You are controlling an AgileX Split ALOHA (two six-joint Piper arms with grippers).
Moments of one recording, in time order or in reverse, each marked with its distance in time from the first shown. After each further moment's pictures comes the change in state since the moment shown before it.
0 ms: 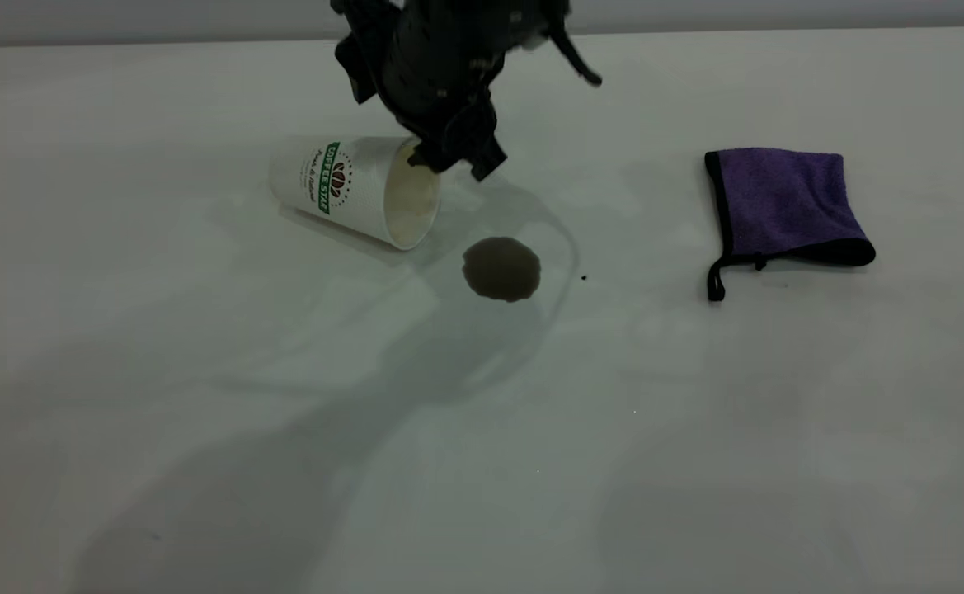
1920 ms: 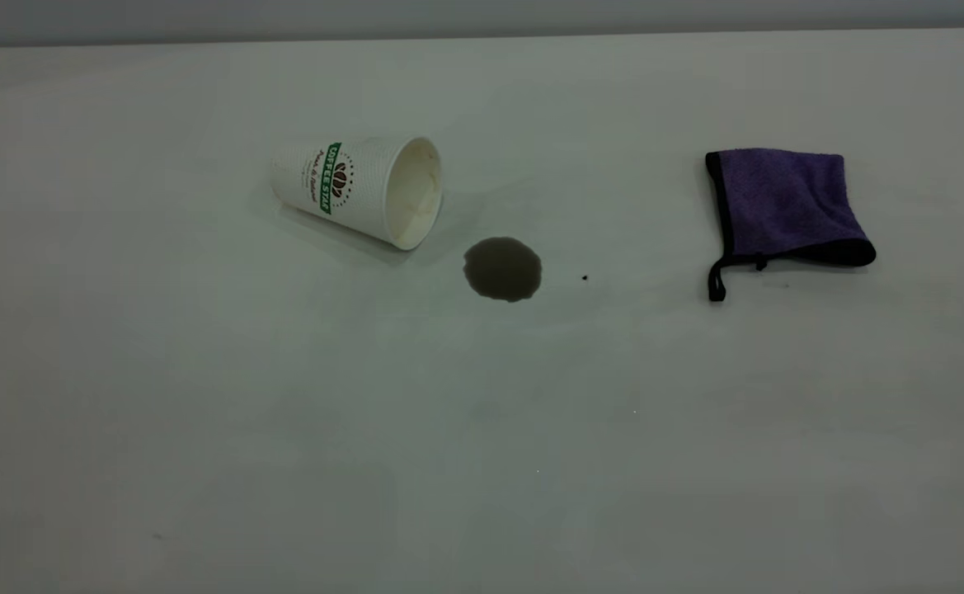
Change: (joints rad) left arm 0.745 -2.034 1.022 -0.853 0.249 0.700; right arm 0.000 0.000 0.000 0.000 0.000 0.000
